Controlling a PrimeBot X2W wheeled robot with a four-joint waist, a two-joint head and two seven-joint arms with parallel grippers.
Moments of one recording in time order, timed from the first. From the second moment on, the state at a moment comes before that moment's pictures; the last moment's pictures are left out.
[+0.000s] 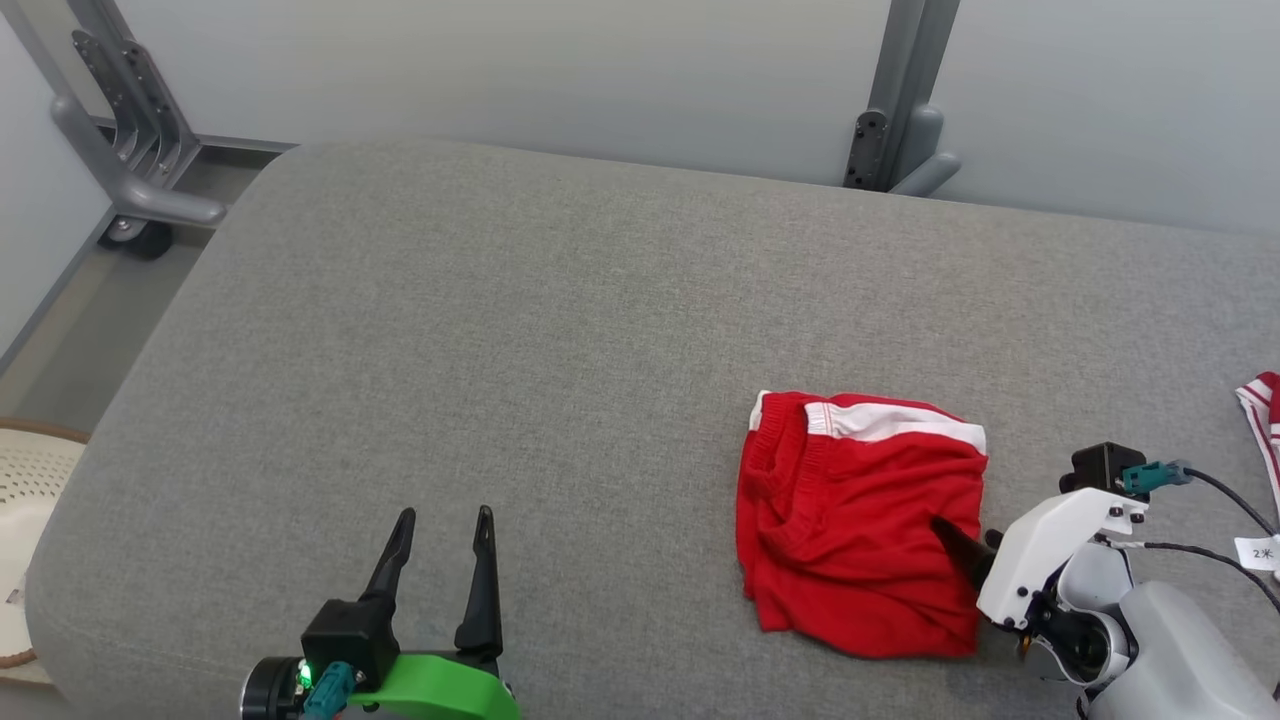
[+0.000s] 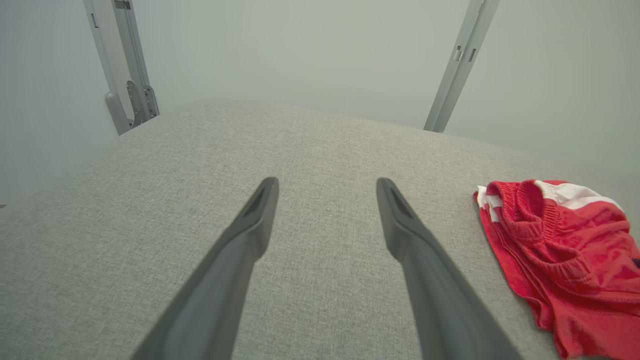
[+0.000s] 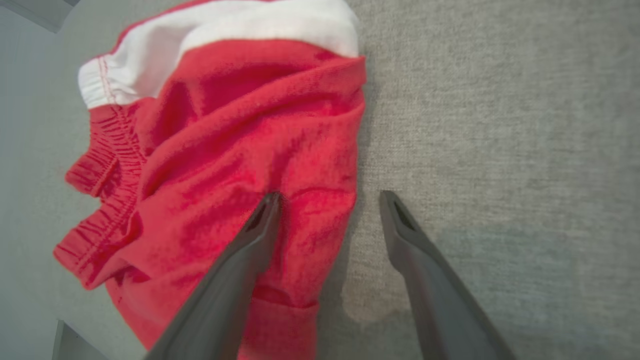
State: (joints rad) left arm -0.01 0.05 -0.27 0.24 -0.28 0.04 -0.26; right arm -0.30 -0.20 0.11 0.63 0.67 0.13 0.36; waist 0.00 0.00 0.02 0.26
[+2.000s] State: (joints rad) left arm -0.13 0.05 -0.32 0.24 -0.26 0.03 -0.26; right arm -0.66 -0.38 0.35 0.66 0.75 0.13 0.27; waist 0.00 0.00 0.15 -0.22
